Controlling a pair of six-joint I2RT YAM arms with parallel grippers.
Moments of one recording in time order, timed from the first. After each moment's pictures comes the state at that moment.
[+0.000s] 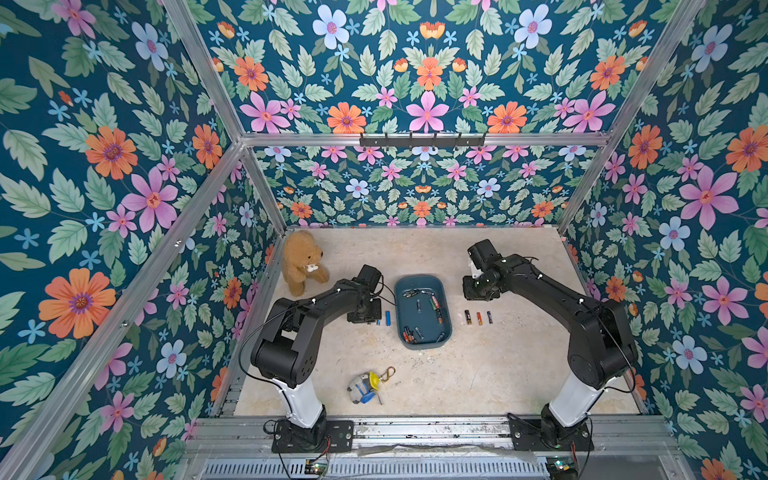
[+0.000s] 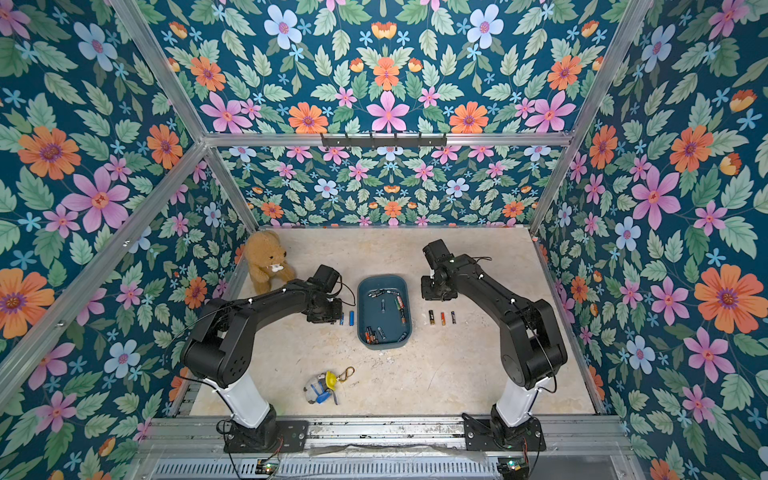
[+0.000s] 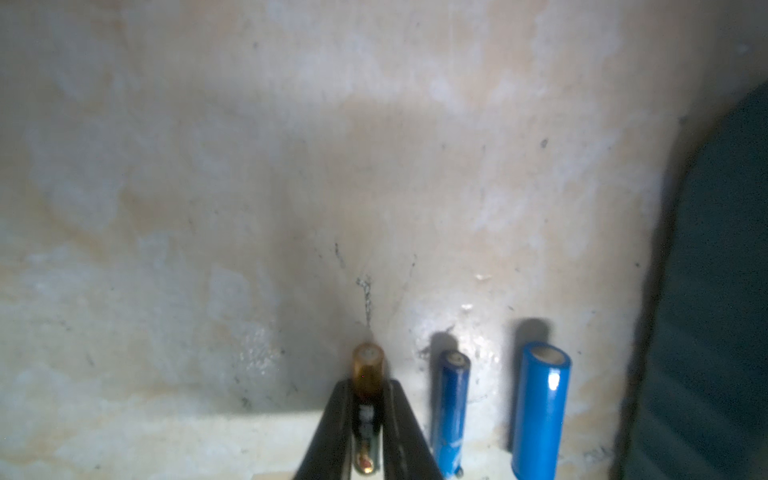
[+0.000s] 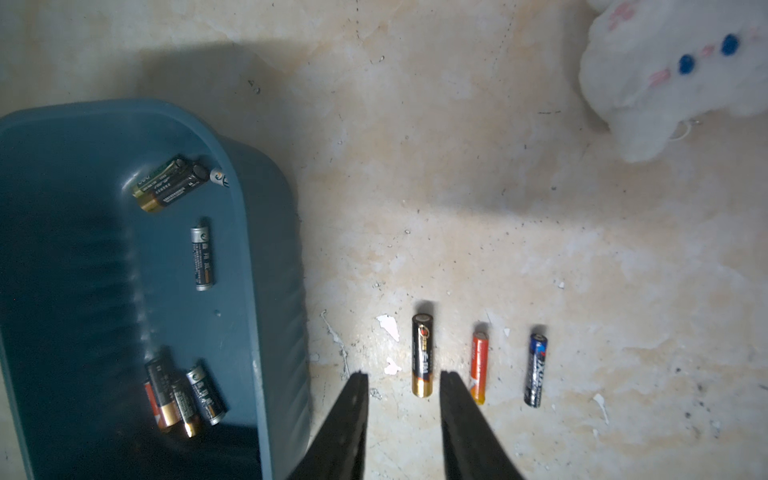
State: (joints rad) left arm -0.42 1.76 1.04 -0.57 -0.04 -0.42; right arm 0.47 1.74 1.34 -0.79 -0.03 0.38
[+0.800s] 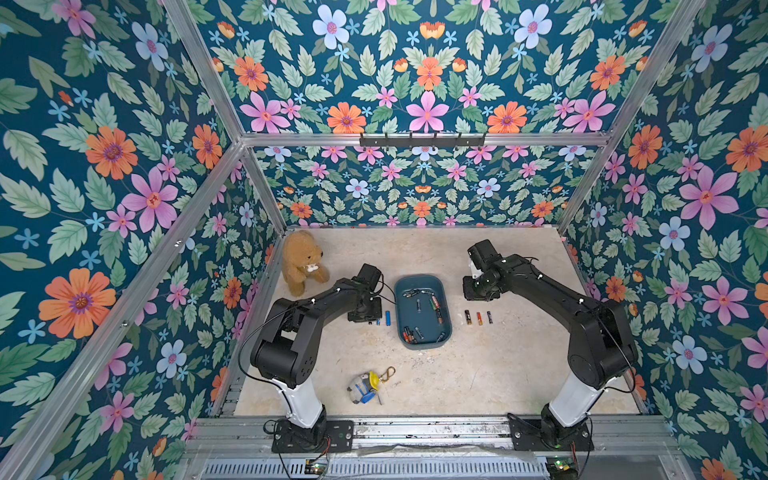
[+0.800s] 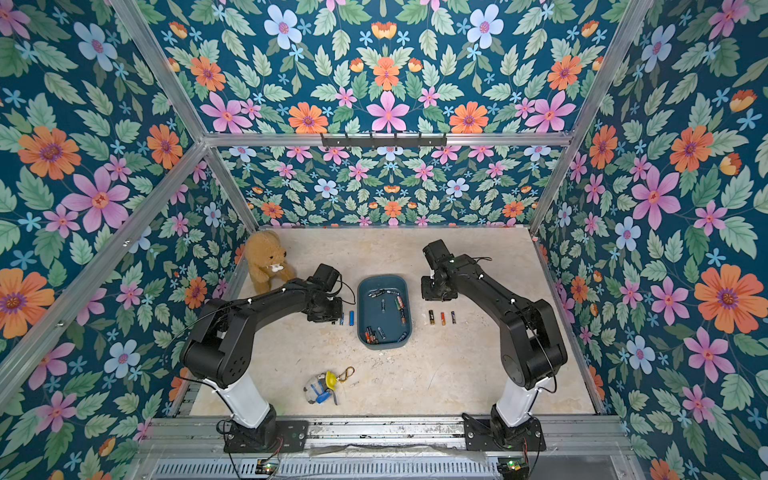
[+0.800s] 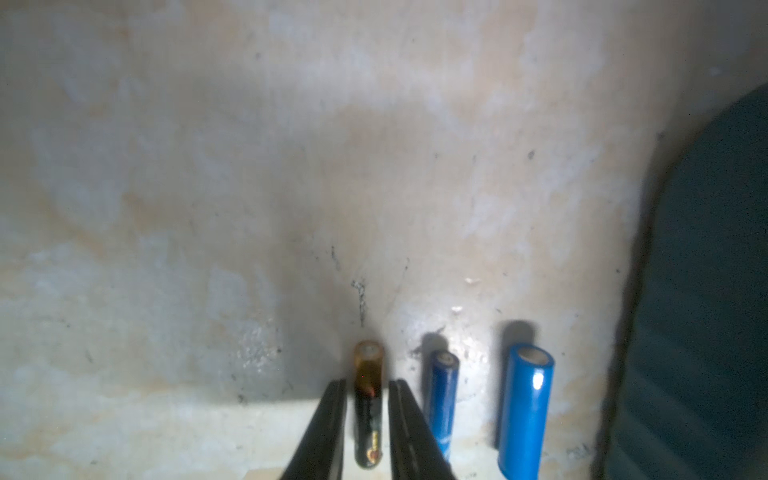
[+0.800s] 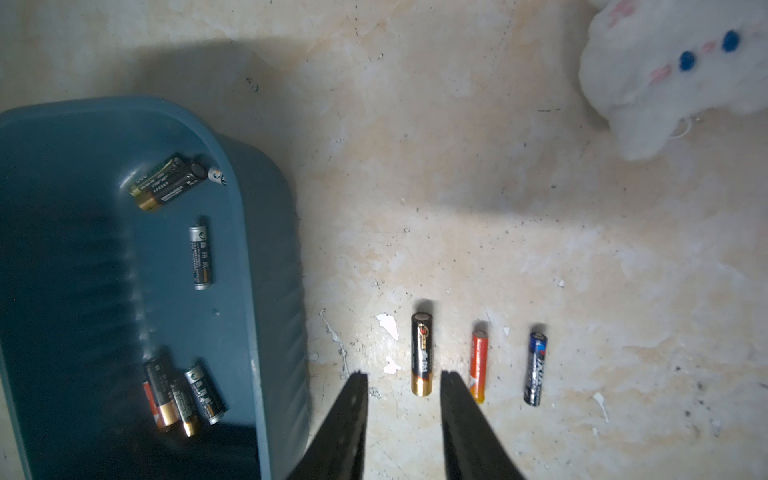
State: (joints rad) left arm -0.42 1.75 1.05 -0.58 -0.04 -0.44; right arm 0.47 1.74 1.34 -0.79 -0.03 0.38
